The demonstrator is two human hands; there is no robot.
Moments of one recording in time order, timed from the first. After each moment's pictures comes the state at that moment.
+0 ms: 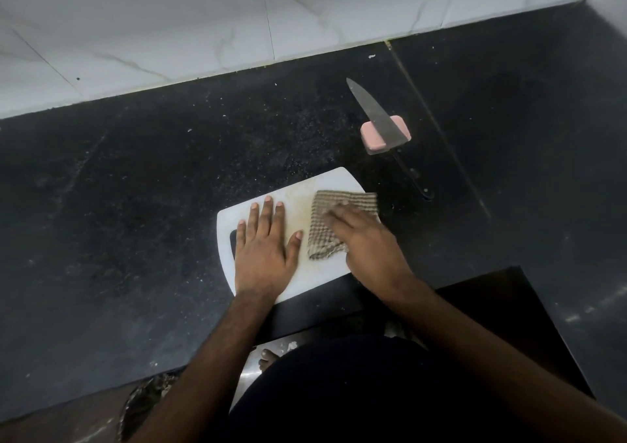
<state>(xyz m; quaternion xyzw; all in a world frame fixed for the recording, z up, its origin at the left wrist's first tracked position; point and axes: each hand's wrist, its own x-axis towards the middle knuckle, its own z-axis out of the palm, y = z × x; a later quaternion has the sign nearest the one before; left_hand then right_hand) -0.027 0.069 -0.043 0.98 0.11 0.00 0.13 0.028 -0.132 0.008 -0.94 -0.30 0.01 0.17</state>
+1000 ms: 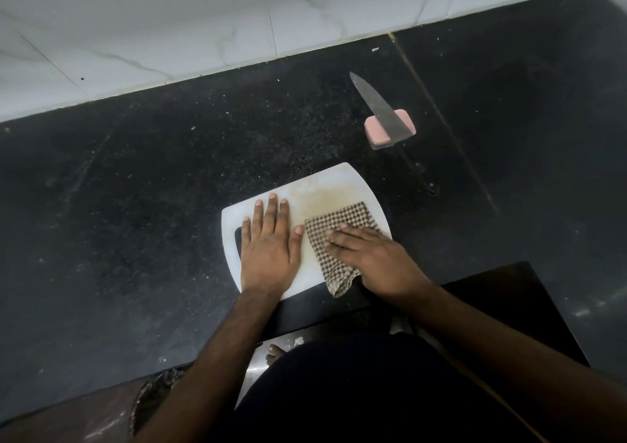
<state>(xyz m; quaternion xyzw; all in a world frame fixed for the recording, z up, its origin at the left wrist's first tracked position) -0.027 0.066 -0.040 0.98 0.10 0.01 0.15 0.016 -0.159 -0.003 -0.89 -0.44 0.06 0.10</state>
